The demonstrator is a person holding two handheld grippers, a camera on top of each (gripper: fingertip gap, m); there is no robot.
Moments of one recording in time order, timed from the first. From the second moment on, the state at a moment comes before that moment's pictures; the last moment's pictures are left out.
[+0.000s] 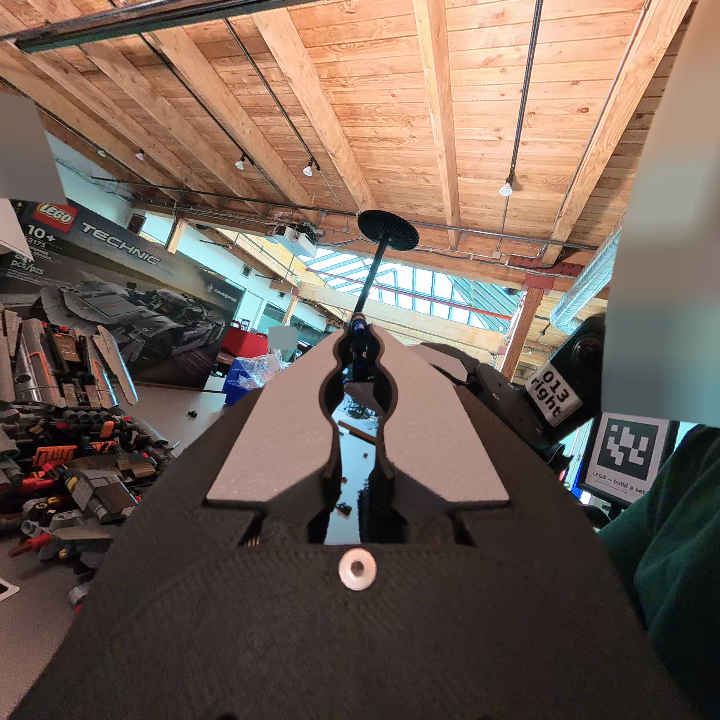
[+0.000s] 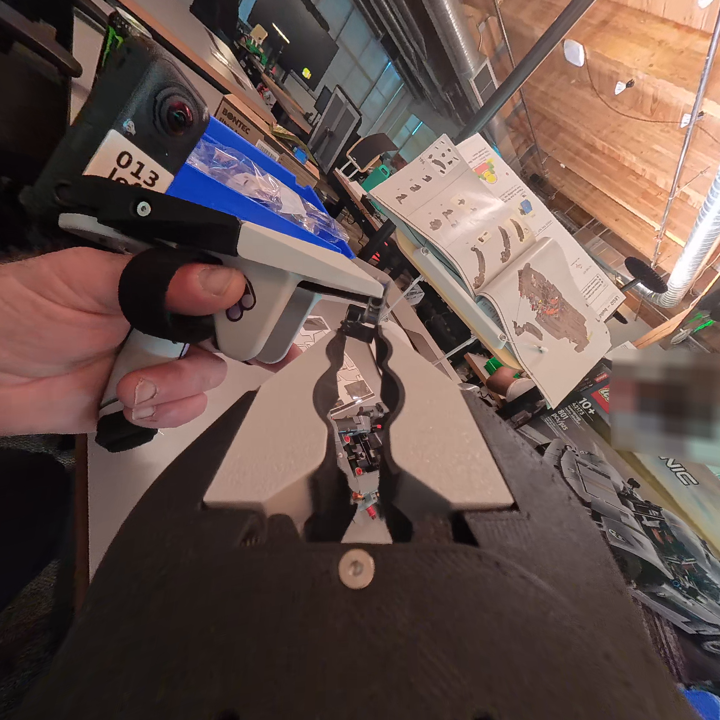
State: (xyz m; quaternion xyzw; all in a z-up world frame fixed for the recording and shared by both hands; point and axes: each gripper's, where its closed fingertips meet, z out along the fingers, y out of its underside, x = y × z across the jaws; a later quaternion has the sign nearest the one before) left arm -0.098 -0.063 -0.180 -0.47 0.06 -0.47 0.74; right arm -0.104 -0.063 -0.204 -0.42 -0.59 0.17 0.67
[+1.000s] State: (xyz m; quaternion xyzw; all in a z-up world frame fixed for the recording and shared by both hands) left arm -0.097 -0.085 -0.166 -0.41 0.14 -0.55 0.72; right arm -0.099 -0.092 -0.195 -0.42 -0.59 0.40 0.56
